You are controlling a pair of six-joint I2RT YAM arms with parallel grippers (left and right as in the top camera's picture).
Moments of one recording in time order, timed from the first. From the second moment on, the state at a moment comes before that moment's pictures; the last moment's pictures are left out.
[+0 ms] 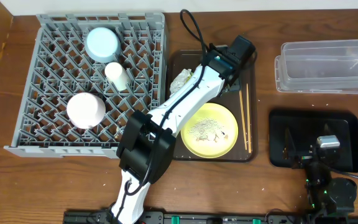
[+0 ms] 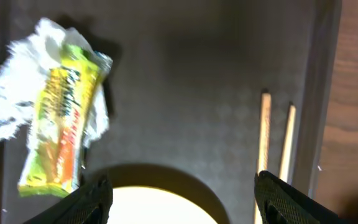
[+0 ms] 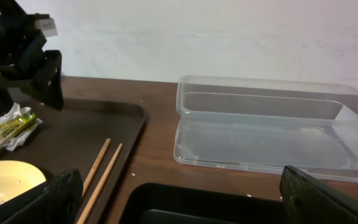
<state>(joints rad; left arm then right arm) -0.66 2.13 1.85 -0.95 -0.22 -0.72 0.04 0.01 0.01 -0.07 -0.06 -0.01</state>
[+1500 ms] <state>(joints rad) -0.74 2.23 1.83 -0.78 -0.21 -0.69 0.04 0.01 0.01 -0.07 -0.06 -0.01</state>
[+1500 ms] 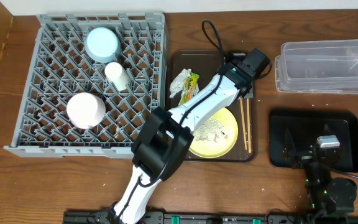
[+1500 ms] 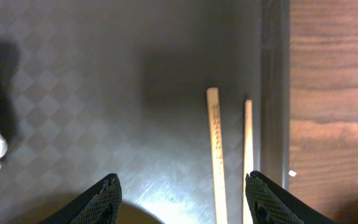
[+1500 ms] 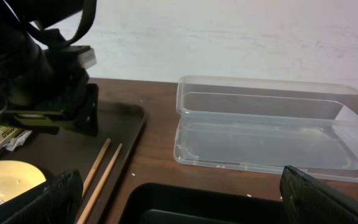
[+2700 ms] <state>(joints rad) -0.82 2.35 1.84 -0.73 -0.25 -0.72 0.04 0.01 0.01 -0.07 -0.06 -0.01</state>
